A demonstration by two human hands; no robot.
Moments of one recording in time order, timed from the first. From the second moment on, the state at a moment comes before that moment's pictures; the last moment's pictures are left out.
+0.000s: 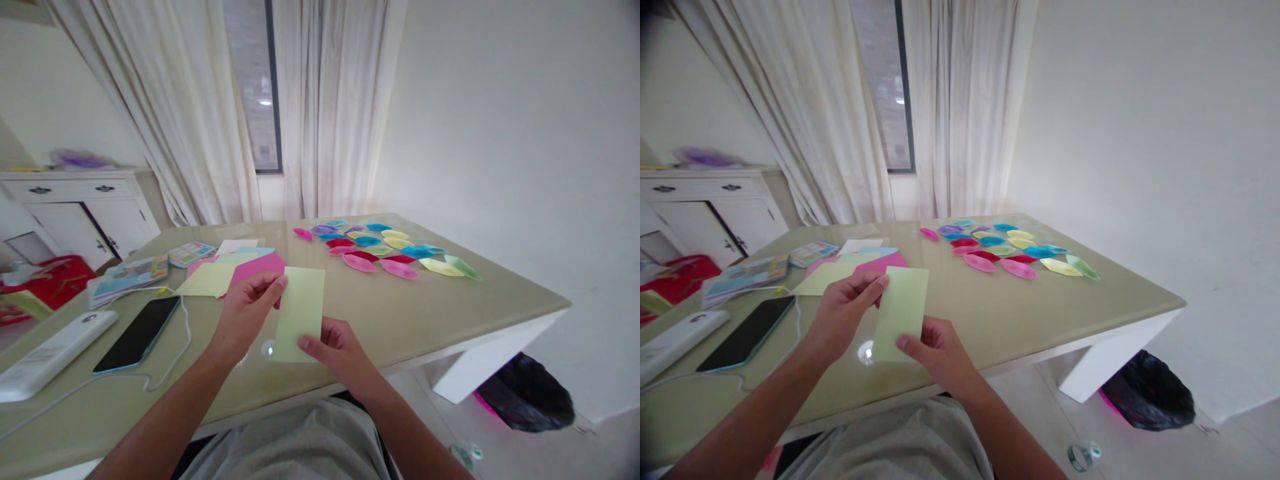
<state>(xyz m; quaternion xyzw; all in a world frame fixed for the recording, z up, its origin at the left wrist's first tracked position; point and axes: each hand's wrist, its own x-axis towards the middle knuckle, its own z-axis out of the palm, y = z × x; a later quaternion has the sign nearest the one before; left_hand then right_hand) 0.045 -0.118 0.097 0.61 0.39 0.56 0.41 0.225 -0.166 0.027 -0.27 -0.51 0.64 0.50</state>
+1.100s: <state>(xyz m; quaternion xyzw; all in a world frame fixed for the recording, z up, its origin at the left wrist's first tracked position) 0.049 -0.129 0.087 0.66 0.40 0.56 0.29 0.222 -0.157 0.033 -0.36 -0.53 0.53 0.56</state>
